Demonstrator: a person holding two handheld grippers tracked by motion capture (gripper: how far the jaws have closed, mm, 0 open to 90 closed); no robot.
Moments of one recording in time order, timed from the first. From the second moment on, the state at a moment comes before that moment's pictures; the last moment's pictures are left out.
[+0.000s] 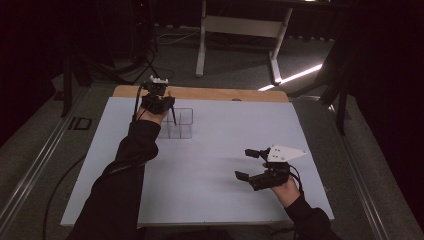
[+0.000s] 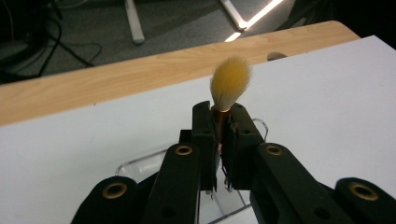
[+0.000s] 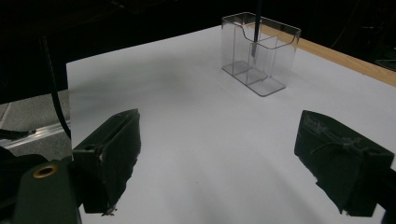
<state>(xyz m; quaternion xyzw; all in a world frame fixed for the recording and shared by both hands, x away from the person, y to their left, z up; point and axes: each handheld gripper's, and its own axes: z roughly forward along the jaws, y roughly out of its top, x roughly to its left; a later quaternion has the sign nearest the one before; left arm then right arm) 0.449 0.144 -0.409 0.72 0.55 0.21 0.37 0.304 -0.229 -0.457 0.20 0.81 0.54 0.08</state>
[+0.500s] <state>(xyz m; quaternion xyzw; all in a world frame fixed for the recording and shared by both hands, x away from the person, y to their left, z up) 0.450 0.151 -0.415 0.70 0.57 0.19 0.38 0.304 -0.228 -0.457 0.20 0.81 0.54 0.08</state>
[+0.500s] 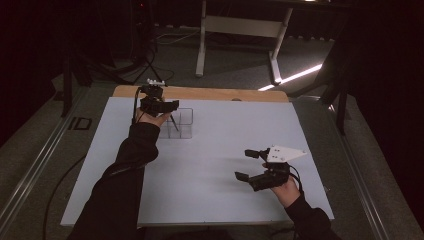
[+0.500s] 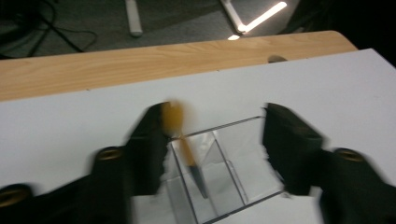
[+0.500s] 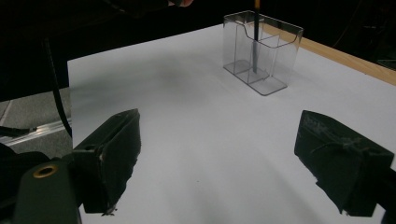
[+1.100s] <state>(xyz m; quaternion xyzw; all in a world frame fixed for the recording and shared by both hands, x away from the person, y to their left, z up) 0.431 0.154 -0.388 0.69 0.57 0.19 0.40 0.304 -0.229 -0.456 0.20 0.81 0.54 0.09</state>
